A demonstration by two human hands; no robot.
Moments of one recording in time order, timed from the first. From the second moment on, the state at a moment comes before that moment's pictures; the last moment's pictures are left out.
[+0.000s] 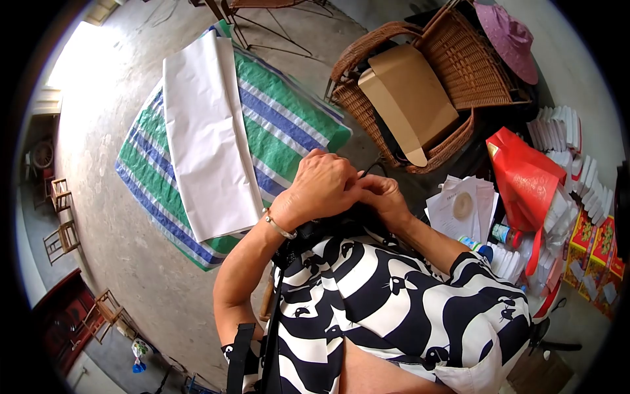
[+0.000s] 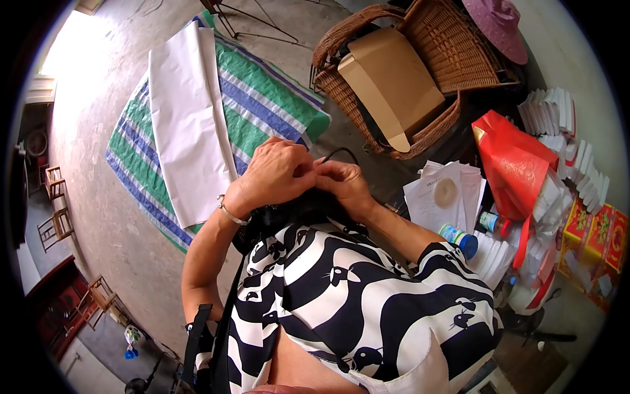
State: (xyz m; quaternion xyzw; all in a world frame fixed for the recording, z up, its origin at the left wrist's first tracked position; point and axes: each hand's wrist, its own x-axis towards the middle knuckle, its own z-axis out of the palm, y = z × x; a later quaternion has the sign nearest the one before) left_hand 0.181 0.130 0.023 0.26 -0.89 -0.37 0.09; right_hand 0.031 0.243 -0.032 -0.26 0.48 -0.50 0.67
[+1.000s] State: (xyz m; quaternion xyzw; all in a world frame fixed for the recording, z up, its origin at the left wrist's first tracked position) left_hand 0.187 0.134 0.043 0.35 -0.85 -0.37 0.13; right_hand -0.016 0.225 0.026 -0.57 0.49 -0.16 0.64
